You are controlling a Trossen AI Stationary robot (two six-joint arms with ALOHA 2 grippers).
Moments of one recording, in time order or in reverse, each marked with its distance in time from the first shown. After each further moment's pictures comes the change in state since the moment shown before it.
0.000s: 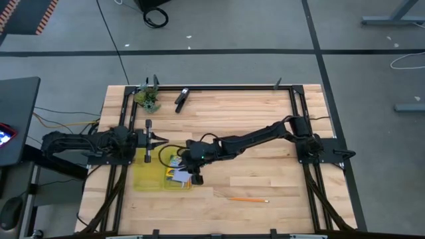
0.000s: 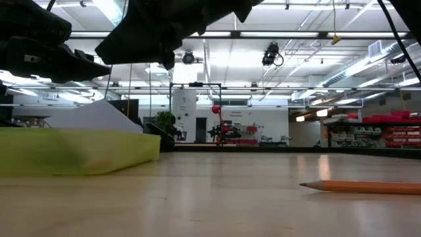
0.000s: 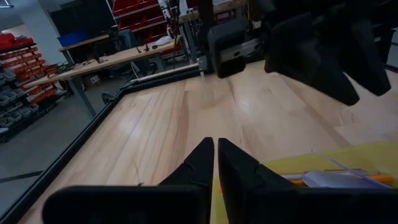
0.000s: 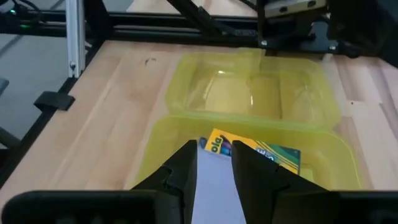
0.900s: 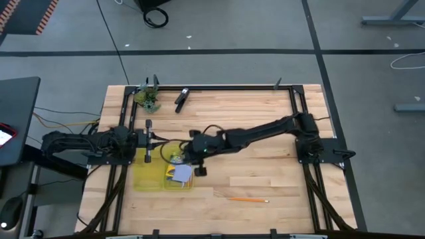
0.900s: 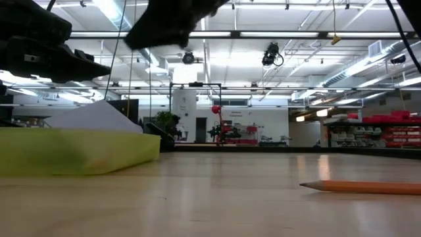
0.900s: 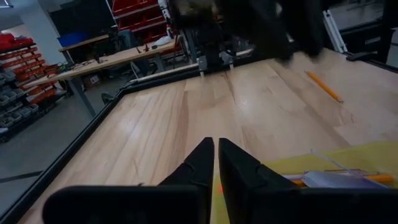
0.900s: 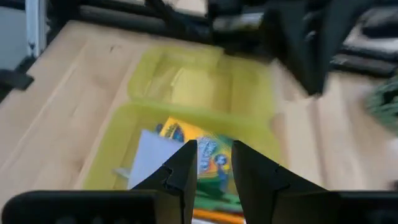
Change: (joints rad) left arm 0.000 0.006 0.000 0.005 0.000 0.000; right arm -0.018 -0.098 0.037 -0.185 0.092 -0.134
